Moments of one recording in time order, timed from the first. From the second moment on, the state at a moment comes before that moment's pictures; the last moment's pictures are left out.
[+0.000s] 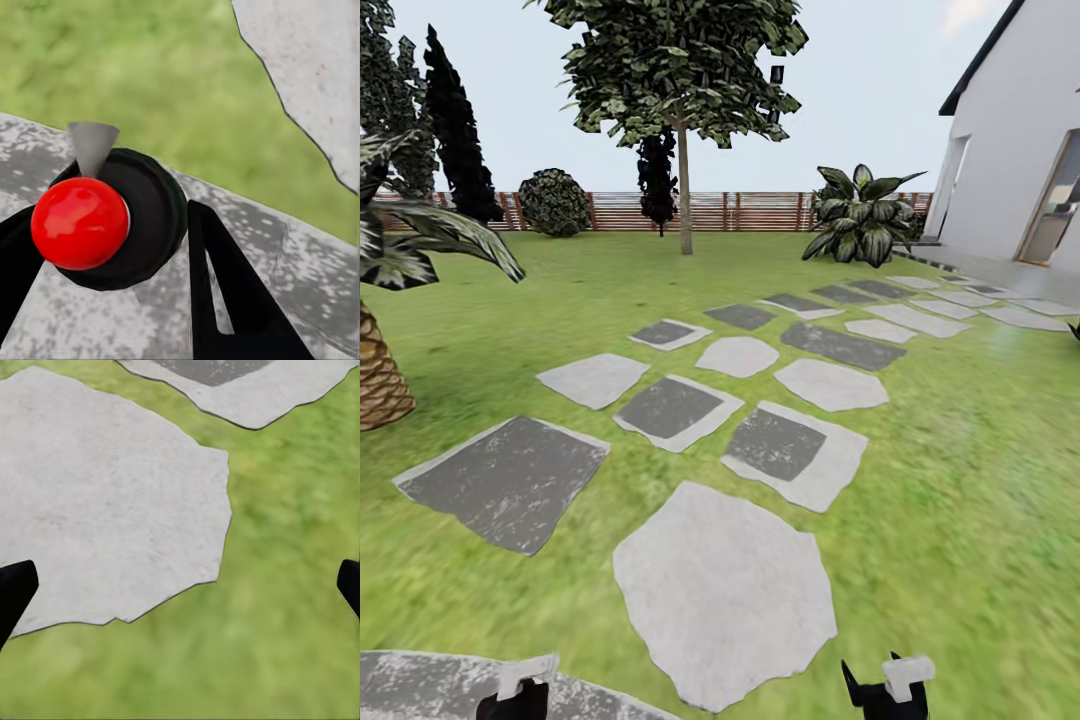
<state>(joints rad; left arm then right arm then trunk) -0.33 0.15 0.04 -0.35 0.16 -0.14 0.00 -0.30 -0.11 0.01 -0.28 0.01 -0.56 0.13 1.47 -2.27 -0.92</state>
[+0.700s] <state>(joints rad) -0.33 0.15 0.04 -0.35 0.16 -0.14 0.00 -0.30 -0.11 0.01 -0.28 0.01 -0.56 0.13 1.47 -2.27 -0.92</state>
